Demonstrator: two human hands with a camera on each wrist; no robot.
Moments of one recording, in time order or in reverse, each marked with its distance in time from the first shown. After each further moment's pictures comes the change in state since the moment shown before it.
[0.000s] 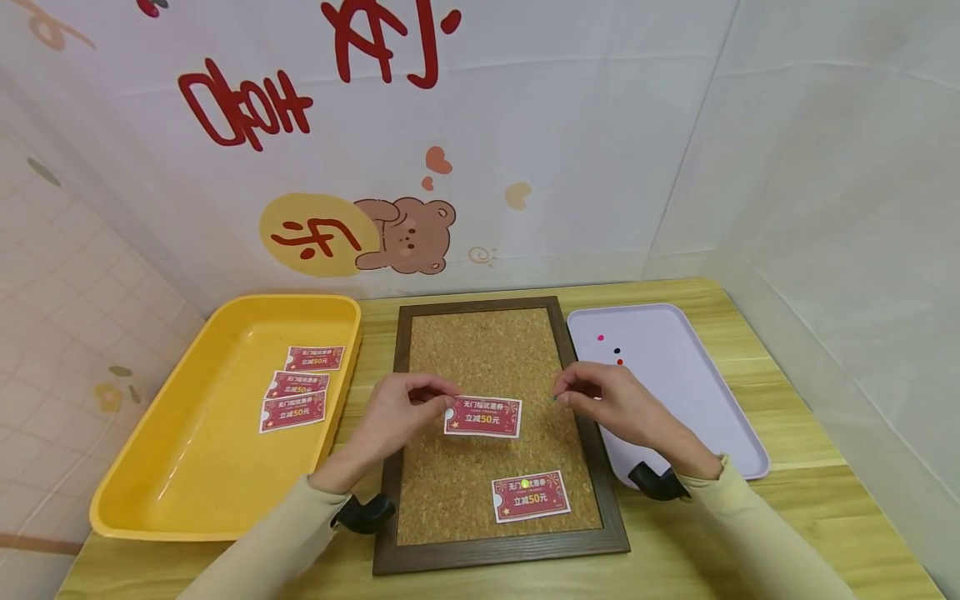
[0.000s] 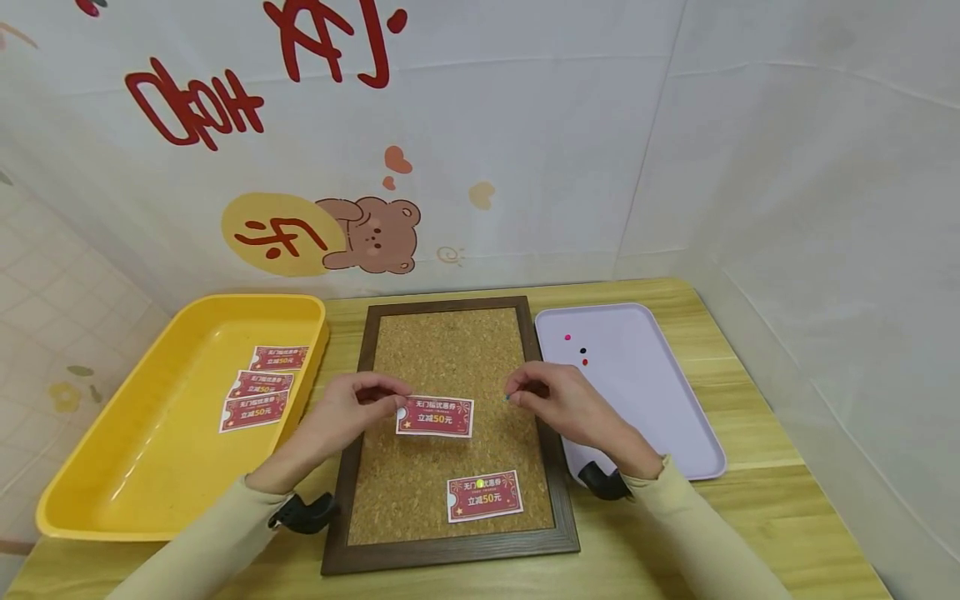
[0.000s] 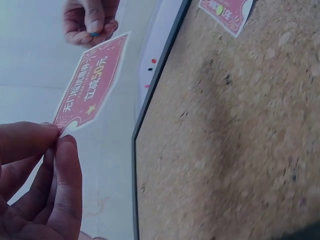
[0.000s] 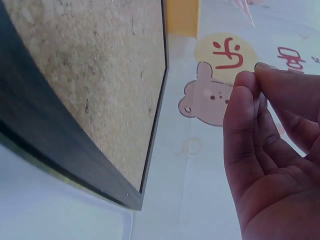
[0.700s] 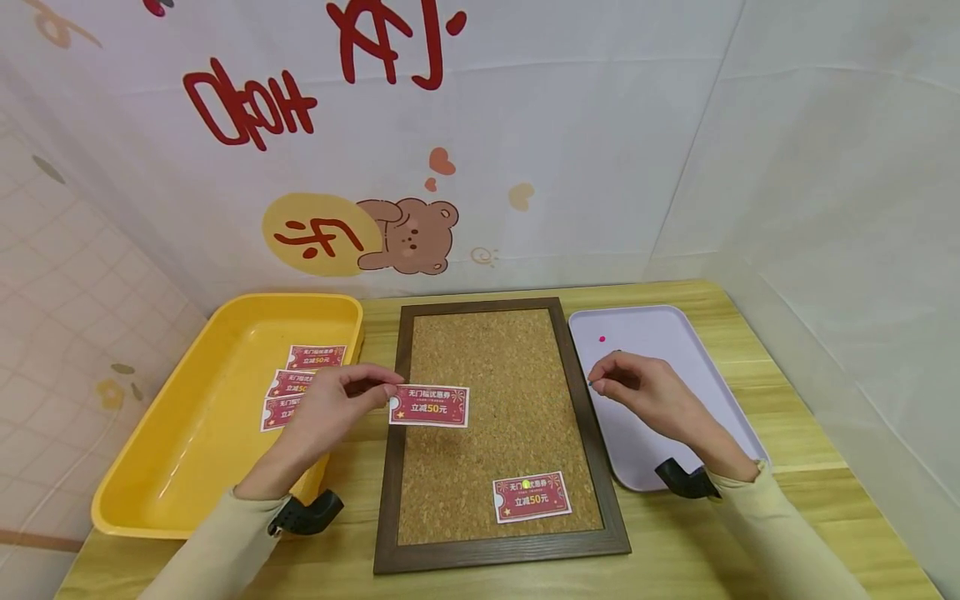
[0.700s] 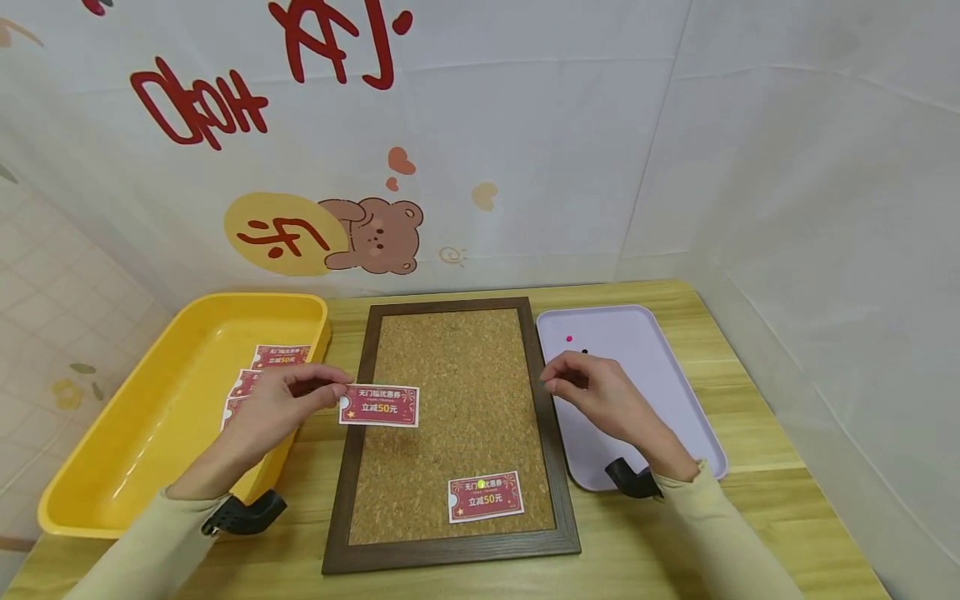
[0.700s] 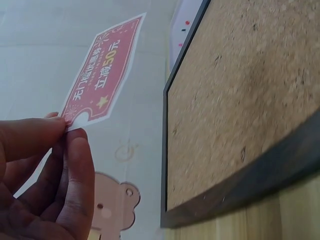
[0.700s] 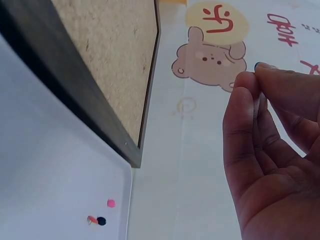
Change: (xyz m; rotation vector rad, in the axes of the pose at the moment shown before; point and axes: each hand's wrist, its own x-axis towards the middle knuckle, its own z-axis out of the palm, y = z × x) left_hand -0.025 -0.003 -0.065 0.053 0.067 -0.074; right_hand -0.015 0.013 -0.030 -0.013 0.105 0.044
